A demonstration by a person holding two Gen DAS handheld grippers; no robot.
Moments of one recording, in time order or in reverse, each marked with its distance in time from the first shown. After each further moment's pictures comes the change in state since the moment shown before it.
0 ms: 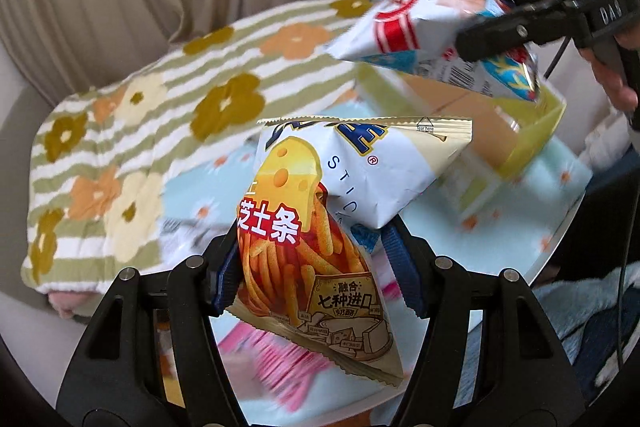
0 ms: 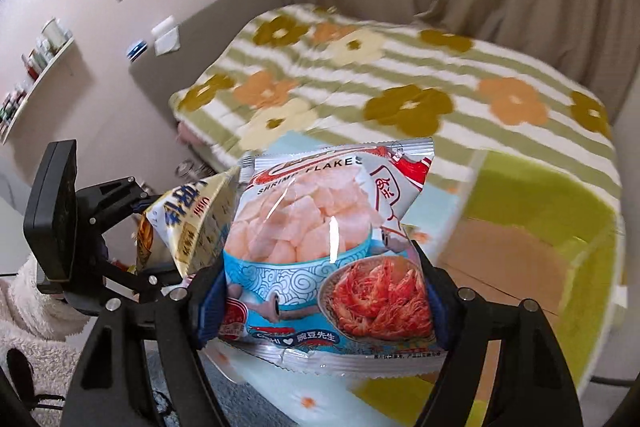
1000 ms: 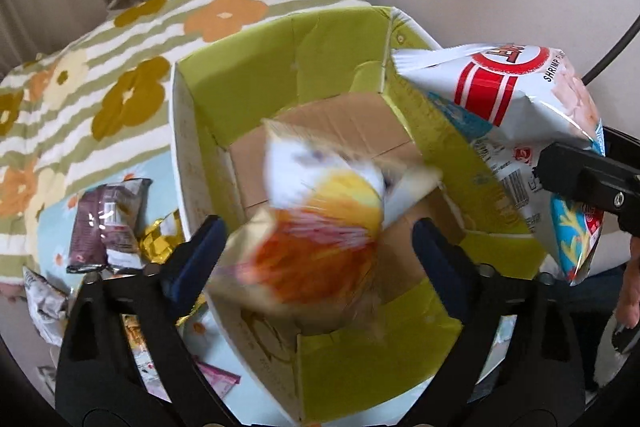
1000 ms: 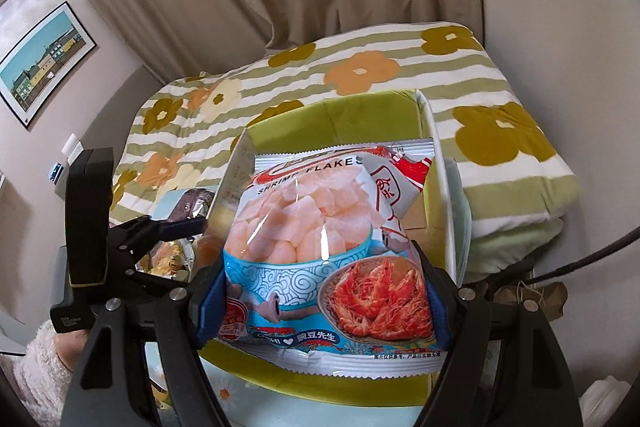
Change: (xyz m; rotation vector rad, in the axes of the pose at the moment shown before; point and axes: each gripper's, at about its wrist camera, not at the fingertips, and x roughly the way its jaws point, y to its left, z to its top) left arm 0.148 -0.161 0.134 -0.119 0.147 -0.119; right arm -0.067 -0.156 -0.103 0.425 -0.156 -0.186
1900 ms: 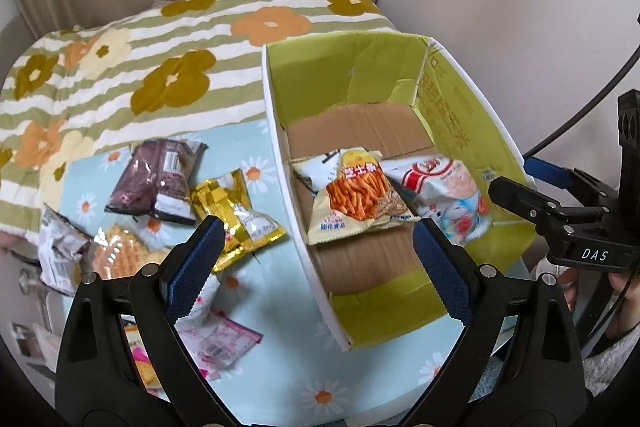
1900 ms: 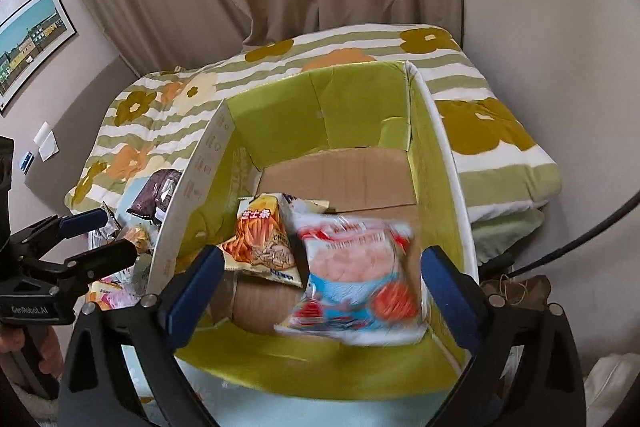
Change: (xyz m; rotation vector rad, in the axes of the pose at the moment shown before) left arm -0.061 0.047 -0.062 -0.138 -0.093 0.030; right arm 0.018 0.014 -0.043 -0.024 -0.029 -0.126
